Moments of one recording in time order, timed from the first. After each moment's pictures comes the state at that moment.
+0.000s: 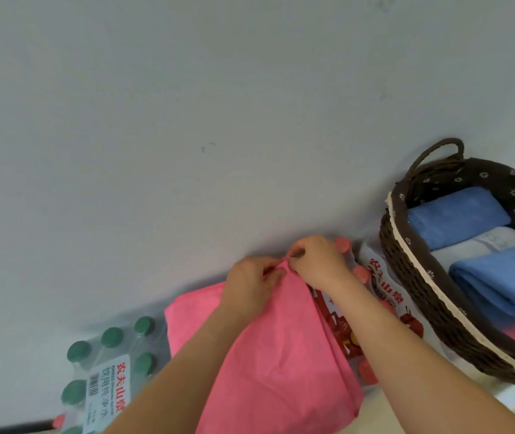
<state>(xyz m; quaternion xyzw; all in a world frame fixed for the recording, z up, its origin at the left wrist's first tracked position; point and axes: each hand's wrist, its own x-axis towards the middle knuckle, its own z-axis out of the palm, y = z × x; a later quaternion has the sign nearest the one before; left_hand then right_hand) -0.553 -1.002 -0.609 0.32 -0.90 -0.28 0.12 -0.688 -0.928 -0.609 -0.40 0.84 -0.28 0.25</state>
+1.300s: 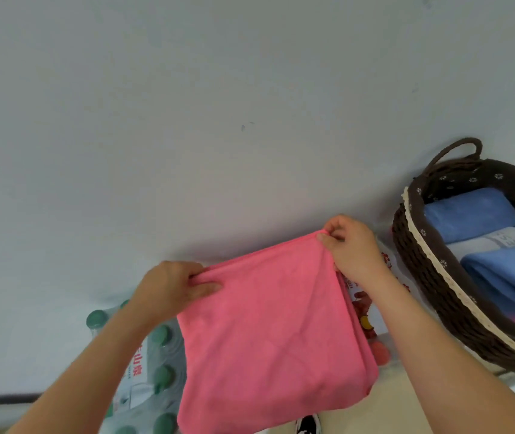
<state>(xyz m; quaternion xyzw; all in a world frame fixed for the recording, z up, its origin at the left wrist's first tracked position) -0.427 -1.069 -0.577 0.36 -0.92 -0.15 -0.03 -0.697 -0.905 -0.606 -0.33 0.81 -0.45 0.21</state>
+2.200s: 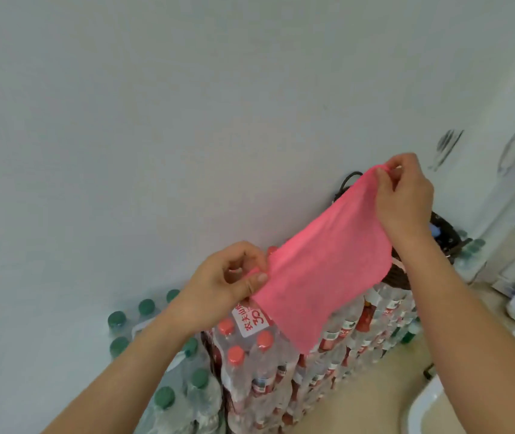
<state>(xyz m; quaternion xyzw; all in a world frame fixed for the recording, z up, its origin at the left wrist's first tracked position) -0.348 -0.929 -0.450 0.08 -0.78 -0.60 0.15 -0.605 -0.772 -0.424 -0.24 0.81 -0.49 -0.23</state>
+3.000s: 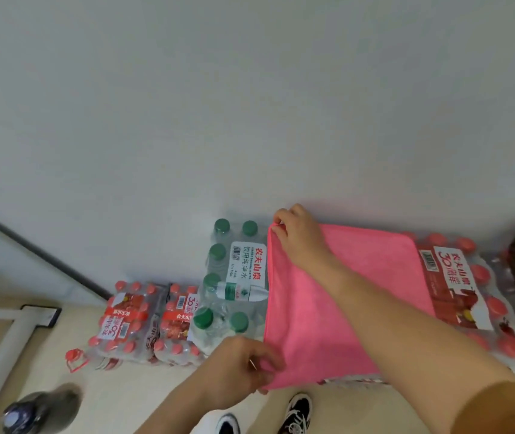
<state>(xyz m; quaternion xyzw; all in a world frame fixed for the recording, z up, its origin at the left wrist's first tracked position) -0.227 -0.906 -0.607 0.39 -0.72 -0.58 -0.01 -0.444 -1.022 -0.621 -0.66 0.70 -0.26 0.08</state>
